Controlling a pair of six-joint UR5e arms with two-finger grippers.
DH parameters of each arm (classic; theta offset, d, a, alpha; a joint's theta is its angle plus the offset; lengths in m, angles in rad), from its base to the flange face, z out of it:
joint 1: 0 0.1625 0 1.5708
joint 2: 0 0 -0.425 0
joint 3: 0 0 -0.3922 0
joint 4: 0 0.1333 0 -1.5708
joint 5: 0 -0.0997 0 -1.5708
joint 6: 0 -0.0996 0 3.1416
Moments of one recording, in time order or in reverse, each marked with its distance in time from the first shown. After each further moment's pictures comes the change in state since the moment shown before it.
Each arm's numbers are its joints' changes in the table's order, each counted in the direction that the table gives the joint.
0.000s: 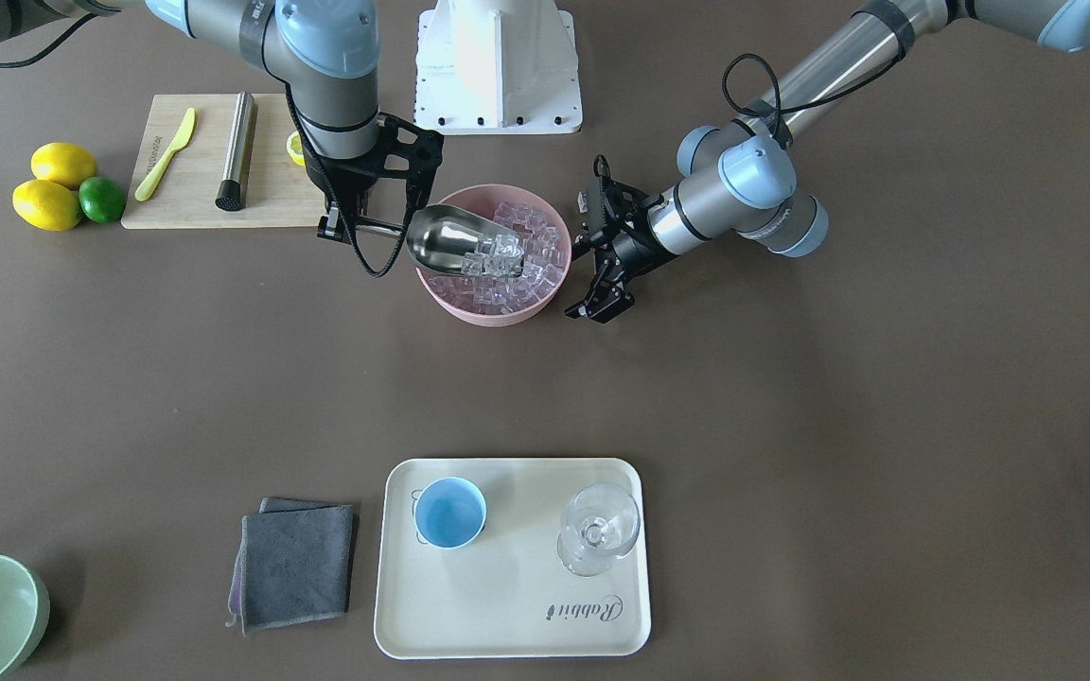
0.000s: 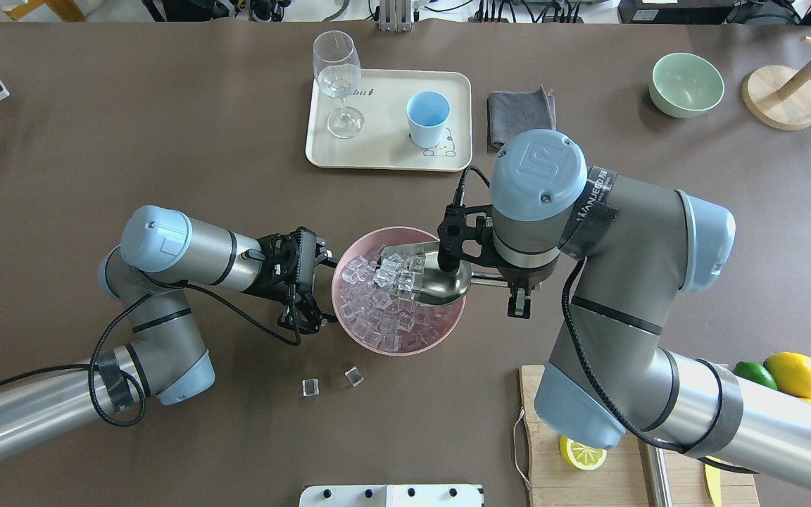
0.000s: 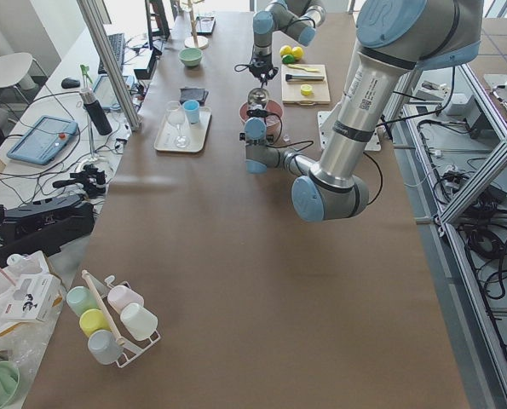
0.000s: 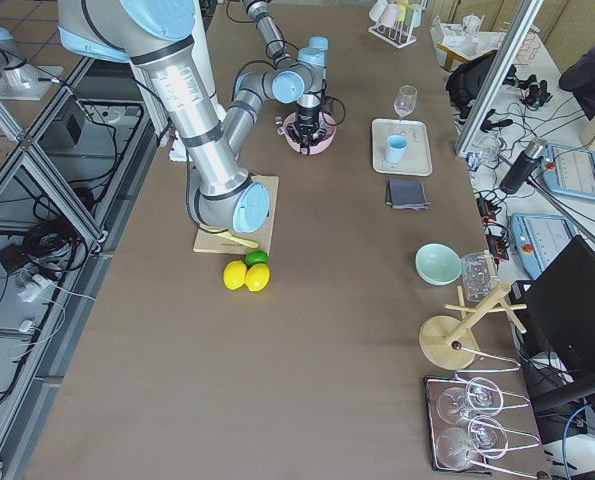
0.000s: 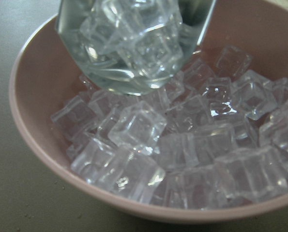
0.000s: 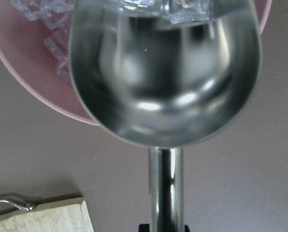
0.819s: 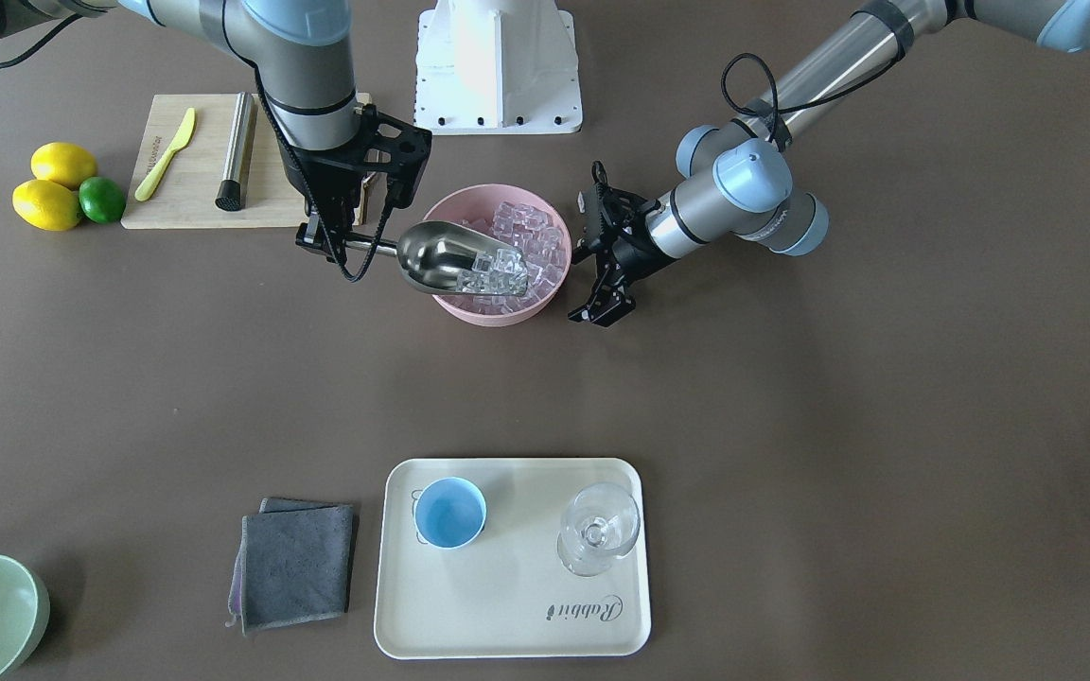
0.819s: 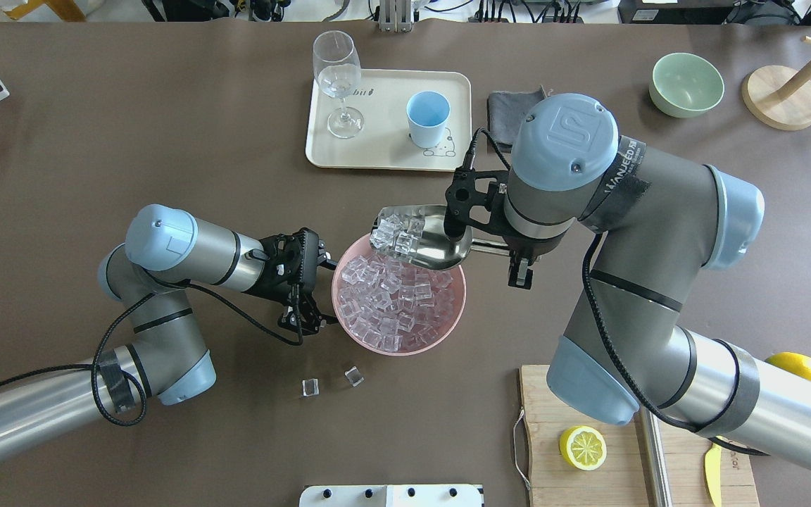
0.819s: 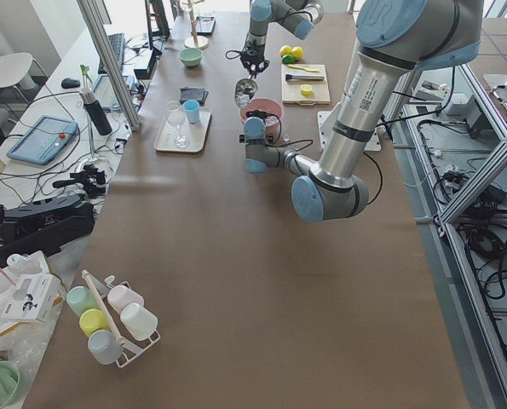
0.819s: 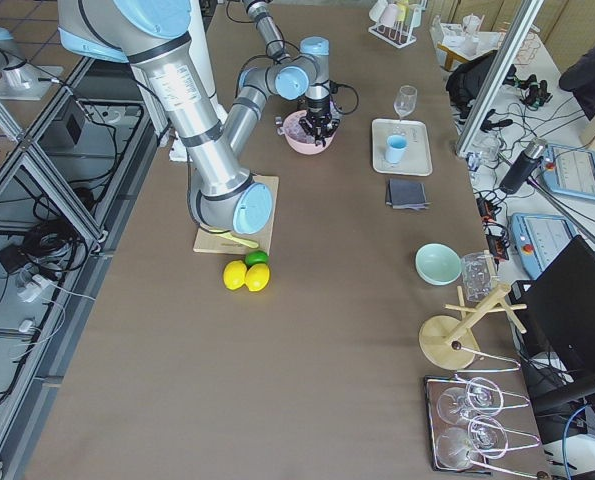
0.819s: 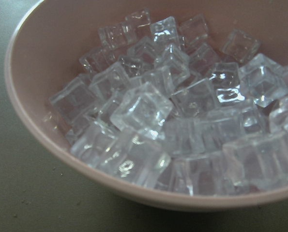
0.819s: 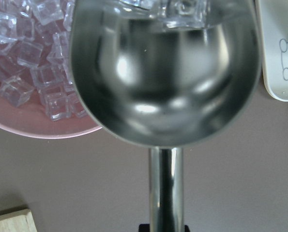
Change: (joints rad) left arm 0.000 -0.002 -0.001 0.052 0.005 -0.003; right arm 0.054 0.001 0.039 0.065 0.085 -0.025
